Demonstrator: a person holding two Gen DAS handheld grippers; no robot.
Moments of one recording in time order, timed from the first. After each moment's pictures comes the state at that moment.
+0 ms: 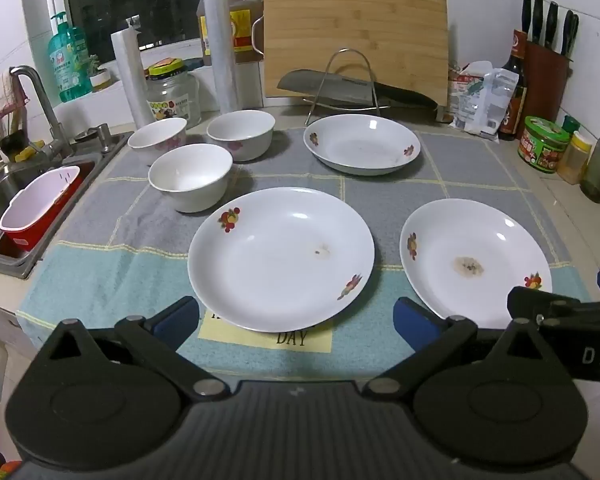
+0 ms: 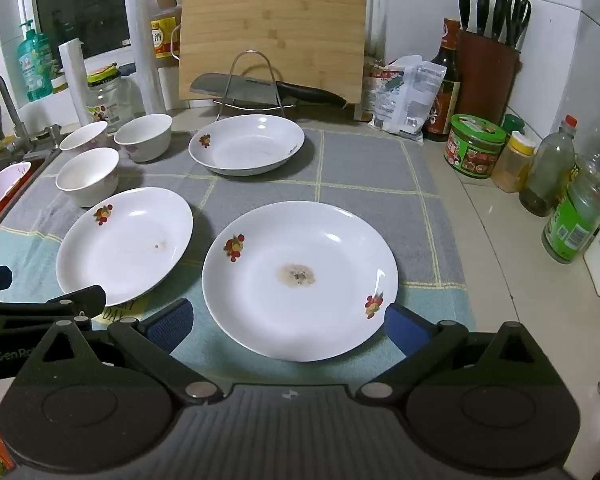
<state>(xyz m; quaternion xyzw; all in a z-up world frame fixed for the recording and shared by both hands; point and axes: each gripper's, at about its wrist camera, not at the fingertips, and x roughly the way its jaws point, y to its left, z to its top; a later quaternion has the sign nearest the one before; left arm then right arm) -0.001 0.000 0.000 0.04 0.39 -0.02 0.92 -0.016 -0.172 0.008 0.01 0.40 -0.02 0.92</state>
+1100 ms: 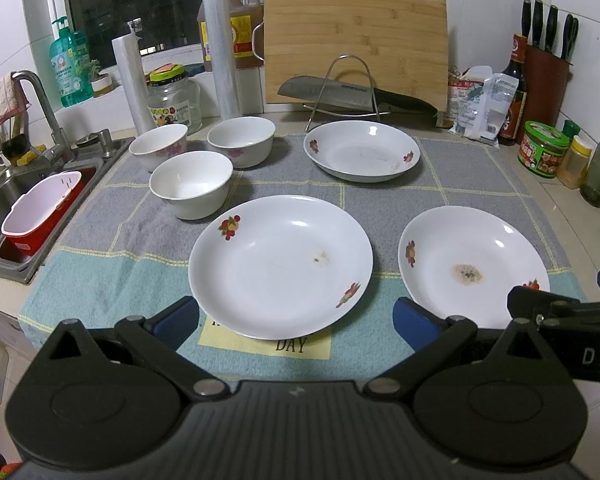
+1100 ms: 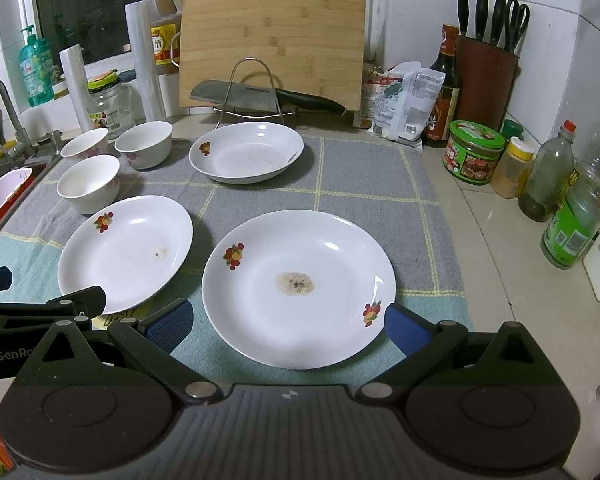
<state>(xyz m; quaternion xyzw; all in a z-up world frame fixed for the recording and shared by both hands) -0.001 0.001 0.007 0.04 0.38 -0.02 0.92 -0.017 -0.173 0.013 0.02 0.40 -0.02 0.92</state>
